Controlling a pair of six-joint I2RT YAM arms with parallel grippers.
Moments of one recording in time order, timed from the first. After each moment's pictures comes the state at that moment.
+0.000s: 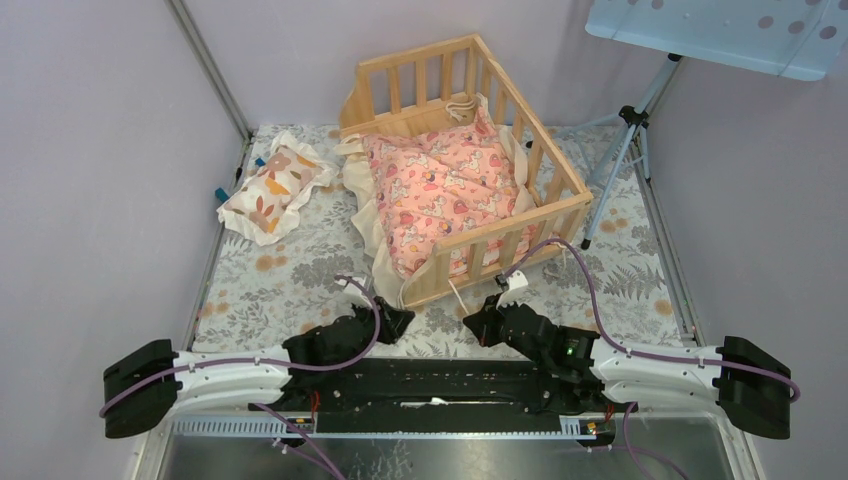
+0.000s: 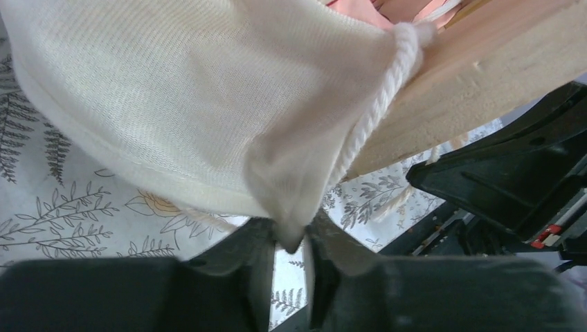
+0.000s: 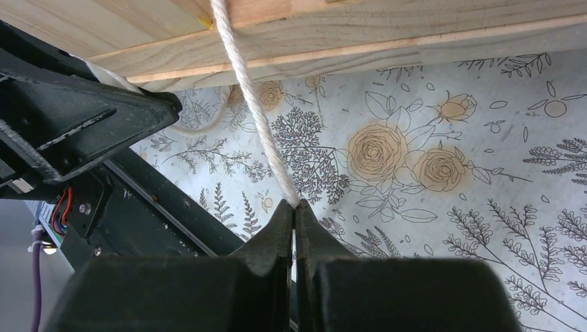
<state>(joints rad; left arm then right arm) -1.17 0.80 0.07 0.41 -0.46 -0.82 1.17 0.87 0.22 0.18 0.35 0.75</state>
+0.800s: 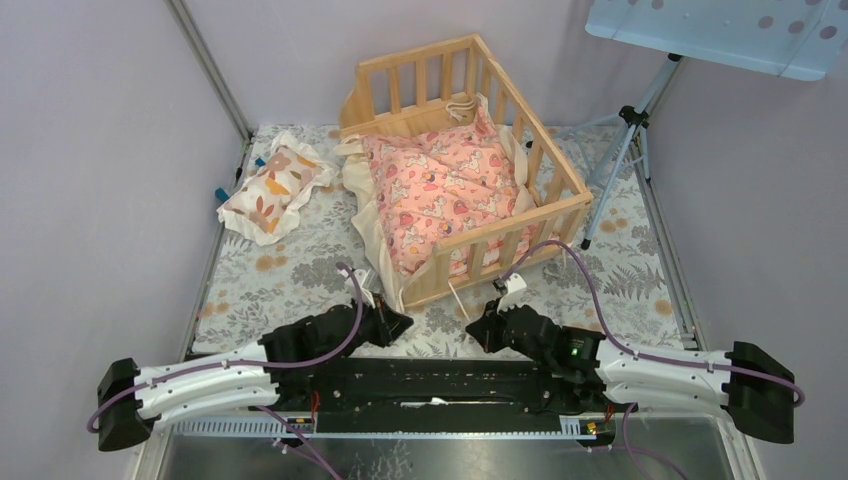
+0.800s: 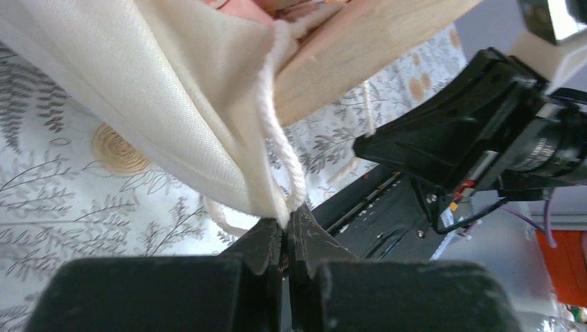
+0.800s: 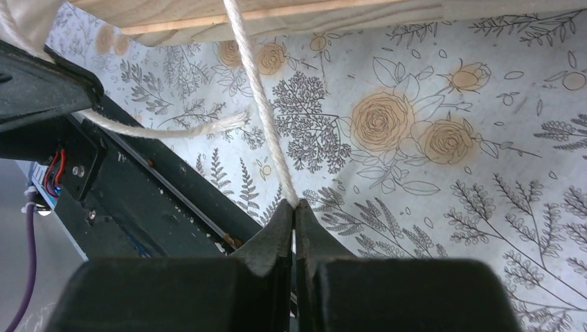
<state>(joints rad) -1.17 0.59 0.26 -0.05 -0.28 -0.85 1.17 0.82 0.21 0.09 0.27 0.73</state>
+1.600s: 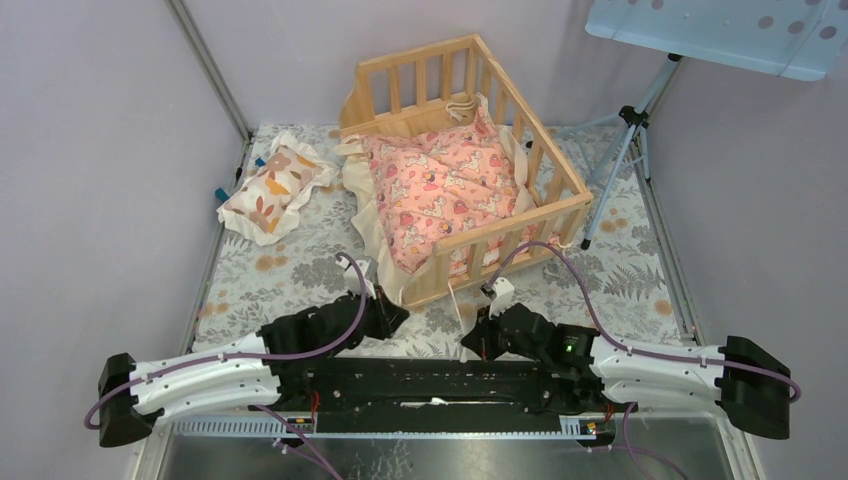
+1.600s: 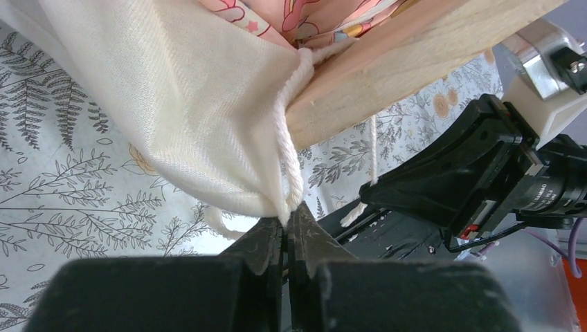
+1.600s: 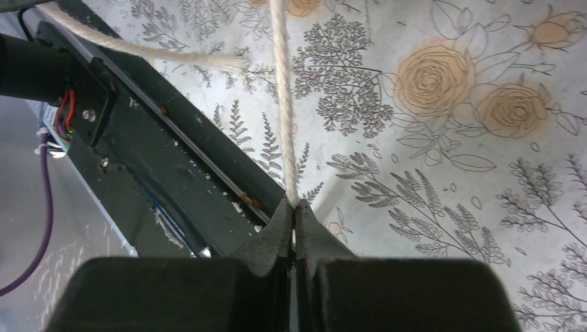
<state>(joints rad) -1.17 0.66 0.43 -0.27 -0.37 -0.87 1.17 0.86 0.26 0.00 0.12 0.72</state>
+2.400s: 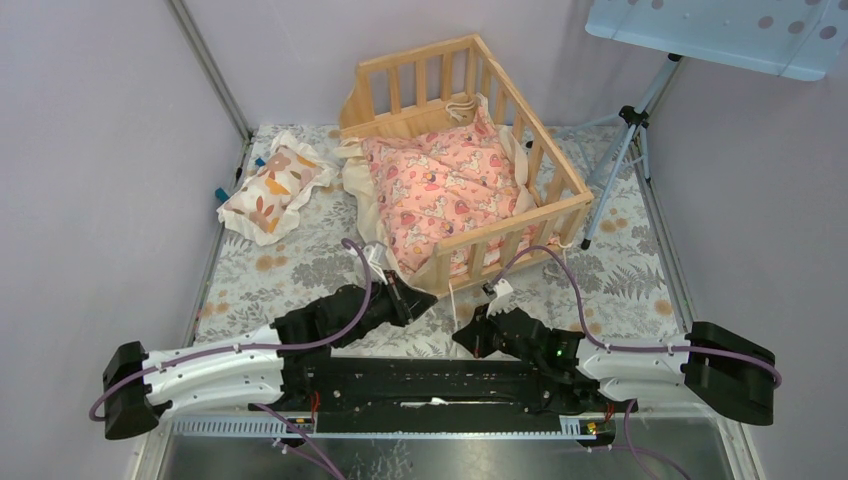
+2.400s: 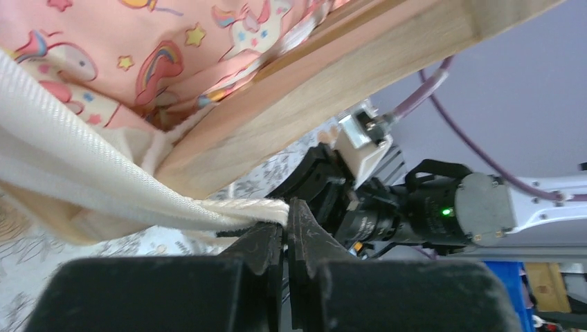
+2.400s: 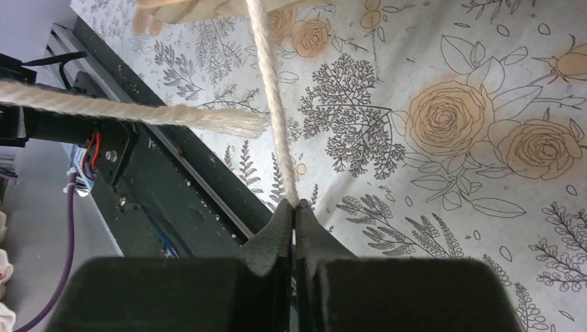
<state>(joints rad) -1.17 0.78 0.48 0.02 -0.28 -0.97 1.17 1.03 0.15 0.40 0.16 0.77</state>
